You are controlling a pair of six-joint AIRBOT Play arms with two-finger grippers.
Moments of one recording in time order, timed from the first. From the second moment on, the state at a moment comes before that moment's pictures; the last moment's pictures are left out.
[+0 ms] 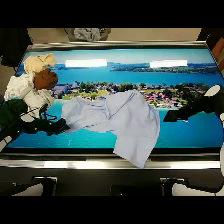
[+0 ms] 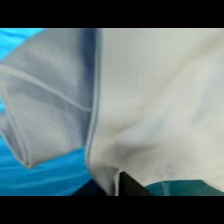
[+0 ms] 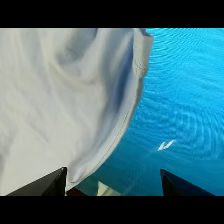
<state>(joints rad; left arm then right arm) 0.14 -1.32 0.72 0.95 -0.91 -1.40 -0.30 -1.47 1.23 -1.16 1.44 0.87</state>
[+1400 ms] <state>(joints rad) 0.13 -1.10 1.05 0.95 -0.88 -1.25 -0.15 -1.40 1.32 -1.11 1.09 0.83</state>
